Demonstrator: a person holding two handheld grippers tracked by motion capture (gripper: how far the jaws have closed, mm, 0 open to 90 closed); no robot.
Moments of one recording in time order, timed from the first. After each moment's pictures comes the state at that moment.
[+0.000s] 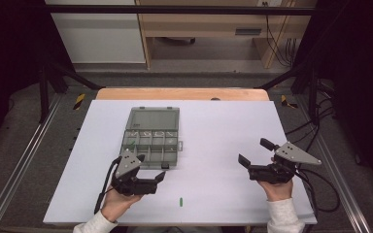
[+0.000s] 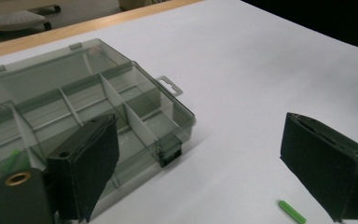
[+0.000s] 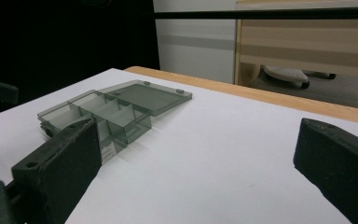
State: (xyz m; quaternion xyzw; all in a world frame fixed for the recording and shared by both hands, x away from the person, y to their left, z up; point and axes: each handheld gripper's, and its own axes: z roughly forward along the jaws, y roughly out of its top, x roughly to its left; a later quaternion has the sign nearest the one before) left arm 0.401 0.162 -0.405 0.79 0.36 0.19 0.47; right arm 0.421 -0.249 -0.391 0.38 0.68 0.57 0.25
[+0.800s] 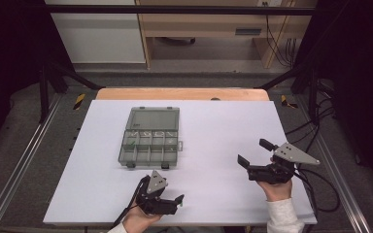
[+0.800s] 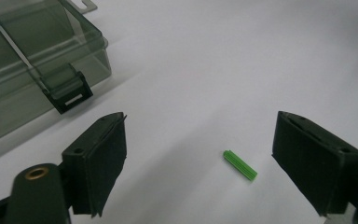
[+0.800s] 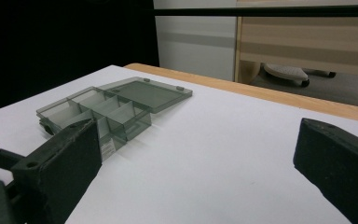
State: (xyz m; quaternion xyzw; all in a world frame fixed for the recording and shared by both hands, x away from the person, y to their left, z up) left arm 0.383 0.114 -0.459 0.83 0.36 0.13 0.40; right arm 0.421 -0.247 -0.393 0.38 0.68 0.57 0.25
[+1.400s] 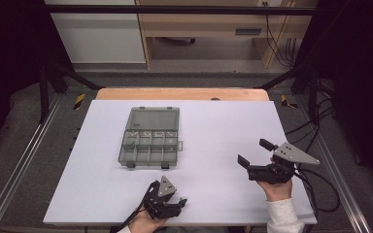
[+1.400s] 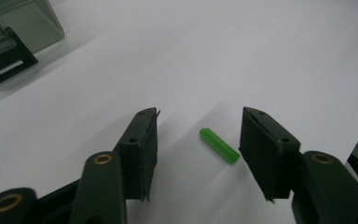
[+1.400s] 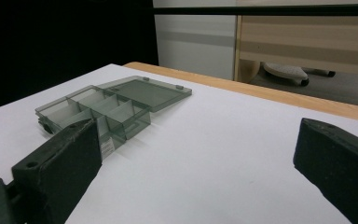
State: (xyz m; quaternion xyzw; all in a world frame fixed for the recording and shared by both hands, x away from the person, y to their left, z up) left arm 0.379 0.097 -0.475 0.86 0.35 0.10 0.36; right arm 0.422 -0.247 -0.393 0.38 0.69 0.57 0.25
